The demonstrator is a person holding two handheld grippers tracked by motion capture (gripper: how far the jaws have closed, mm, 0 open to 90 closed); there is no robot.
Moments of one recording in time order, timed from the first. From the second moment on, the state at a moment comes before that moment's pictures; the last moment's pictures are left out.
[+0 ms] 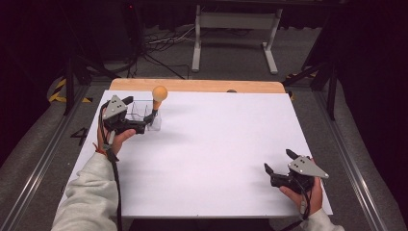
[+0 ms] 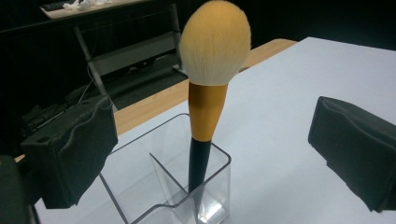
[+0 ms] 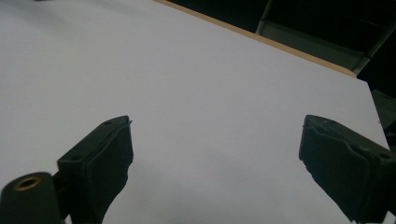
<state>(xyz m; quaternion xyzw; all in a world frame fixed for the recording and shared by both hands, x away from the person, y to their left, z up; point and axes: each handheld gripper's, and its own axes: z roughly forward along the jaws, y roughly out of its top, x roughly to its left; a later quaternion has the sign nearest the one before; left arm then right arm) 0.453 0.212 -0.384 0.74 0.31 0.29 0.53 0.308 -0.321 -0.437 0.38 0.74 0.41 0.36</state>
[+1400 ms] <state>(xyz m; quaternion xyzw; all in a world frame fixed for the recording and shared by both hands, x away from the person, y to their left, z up) 0.422 0.206 -0.378 0.76 0.26 0.31 0.52 0.308 -0.320 -0.437 0.38 0.74 0.41 0.36</state>
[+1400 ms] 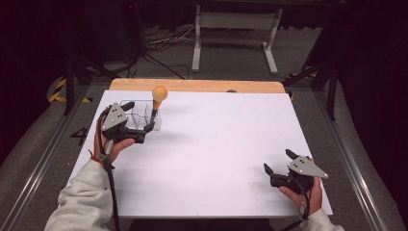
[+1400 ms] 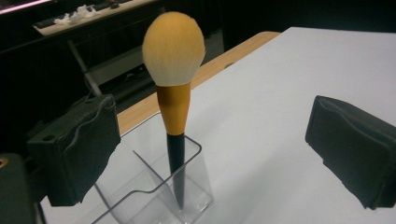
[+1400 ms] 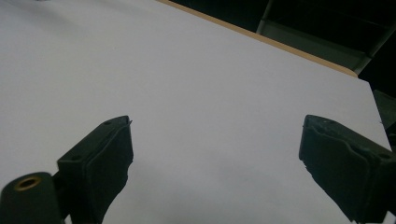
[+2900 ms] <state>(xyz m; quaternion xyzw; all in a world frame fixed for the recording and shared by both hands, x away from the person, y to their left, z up) 0.388 0.203 -0.401 0.78 0.24 0.29 0.50 0.307 -0.320 -0.436 0.38 0.74 0.41 0.36</state>
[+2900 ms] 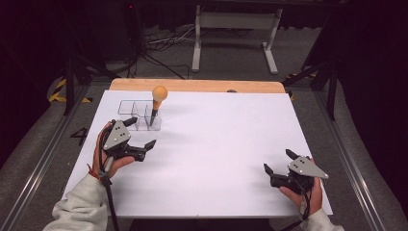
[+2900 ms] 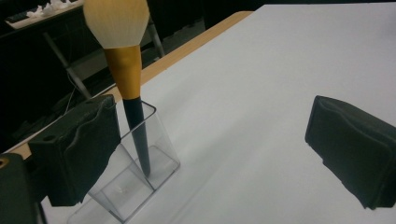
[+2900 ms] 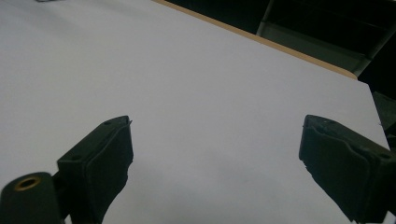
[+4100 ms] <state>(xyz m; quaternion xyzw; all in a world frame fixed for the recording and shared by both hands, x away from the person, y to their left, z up) 0.366 0.216 -0.427 0.81 0.23 0.27 0.46 0.307 -0.319 -0.436 0.38 0.74 0.41 0.36</state>
